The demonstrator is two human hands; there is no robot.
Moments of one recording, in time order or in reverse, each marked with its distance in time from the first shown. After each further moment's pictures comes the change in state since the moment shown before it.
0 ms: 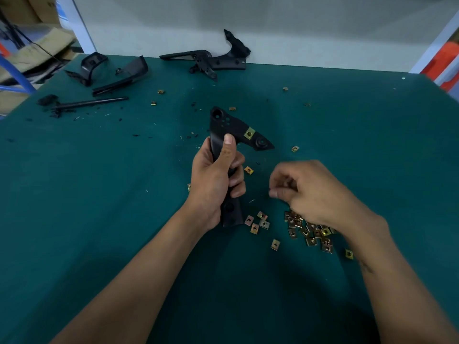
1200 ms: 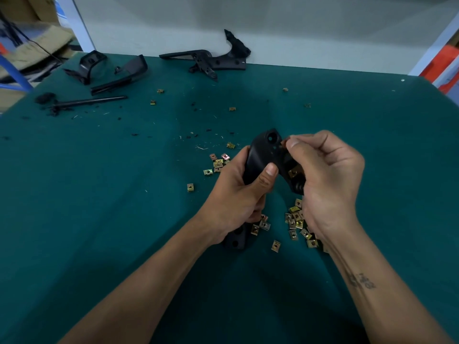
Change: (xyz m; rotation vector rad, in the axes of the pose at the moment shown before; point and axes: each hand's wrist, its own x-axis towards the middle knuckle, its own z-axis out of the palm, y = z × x) left_hand -0.018 -0.004 0.017 0.189 -0.294 -0.054; right_hand -0.004 -0.047 0.012 1.022 0.748 -0.134
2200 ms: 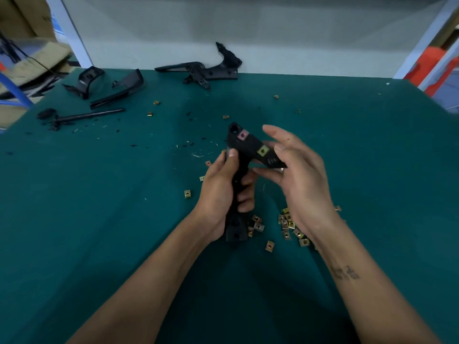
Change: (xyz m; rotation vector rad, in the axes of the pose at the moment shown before) left_hand 0.008 0.004 -0.002 -0.242 0.203 -0.084; right_hand 0.003 0.005 -0.003 -0.001 -0.268 0.248
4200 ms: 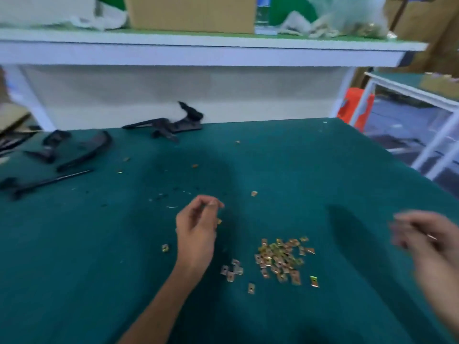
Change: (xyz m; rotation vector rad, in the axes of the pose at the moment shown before) left_hand 0.008 0.002 0.008 0.297 0.142 0.319; right_hand -0.100 -0.030 -0.166 -0.562 0.640 -0.036
